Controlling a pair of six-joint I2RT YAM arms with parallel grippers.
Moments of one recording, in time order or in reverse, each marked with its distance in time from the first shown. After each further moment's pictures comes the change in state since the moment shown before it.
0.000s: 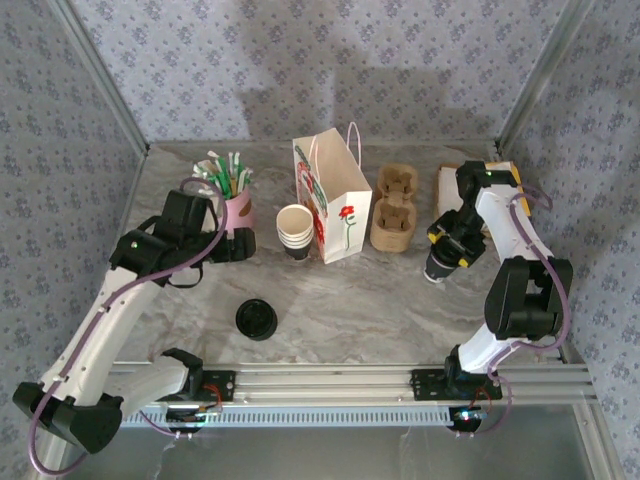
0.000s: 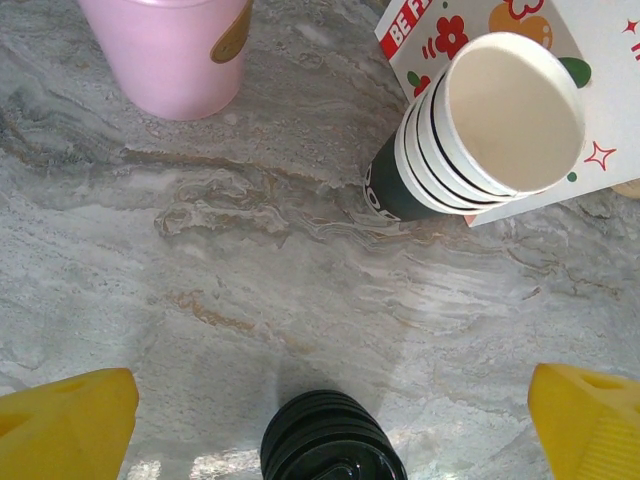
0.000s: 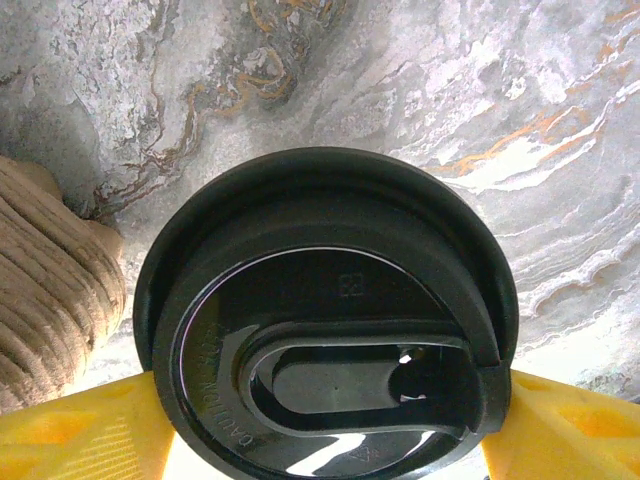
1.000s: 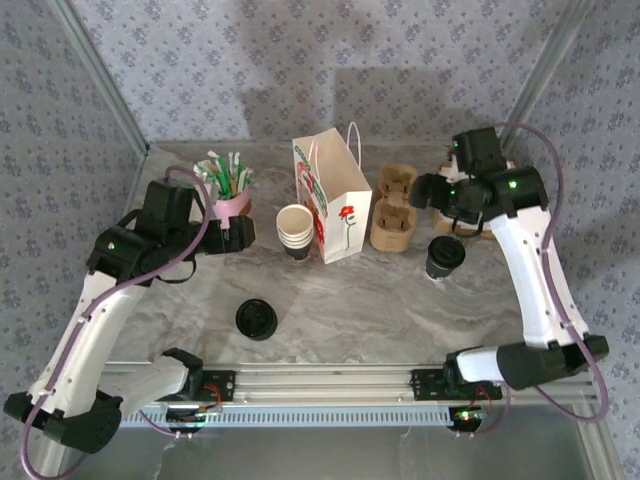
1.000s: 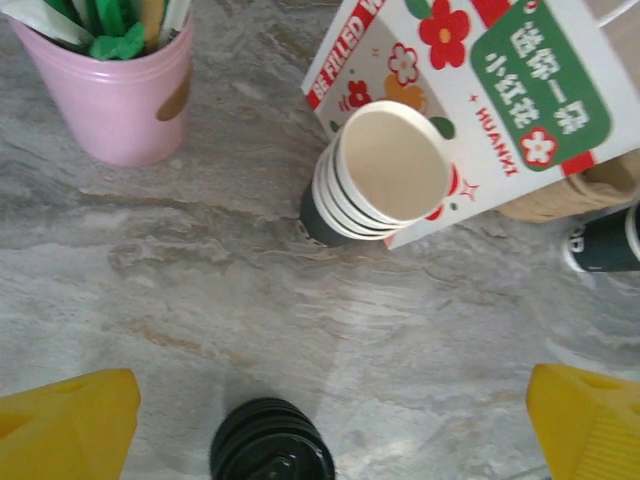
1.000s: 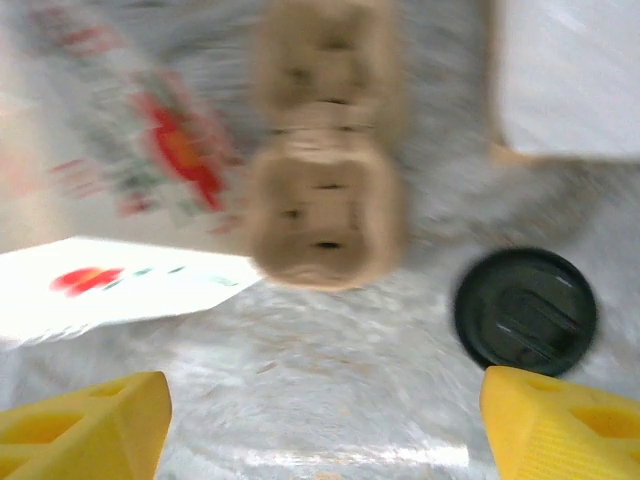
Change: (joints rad) left arm -0.012 -0.001 0.183 -0.068 0.083 -0.035; right arm 0.325 -0.285 0.357 -0.002 0.013 -0.366
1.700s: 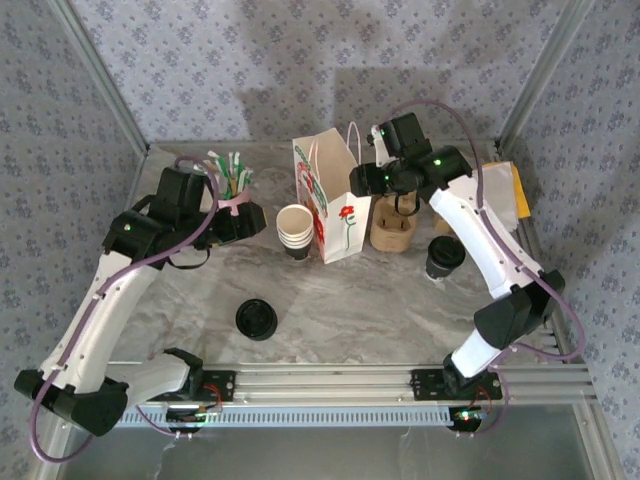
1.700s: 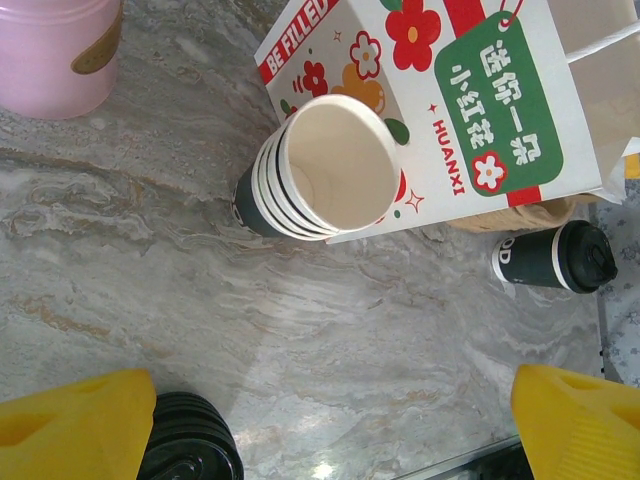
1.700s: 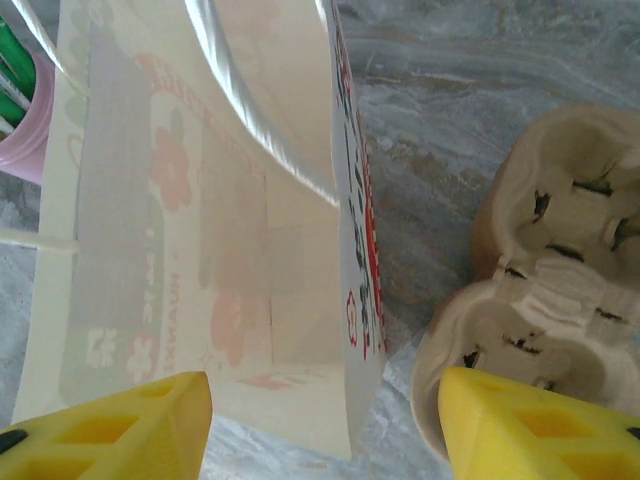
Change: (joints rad) left arm 0.000 0.098 0.024 0.045 0.098 -0.156; right arm 0.190 0.285 0.075 0.272 0.003 -0.155
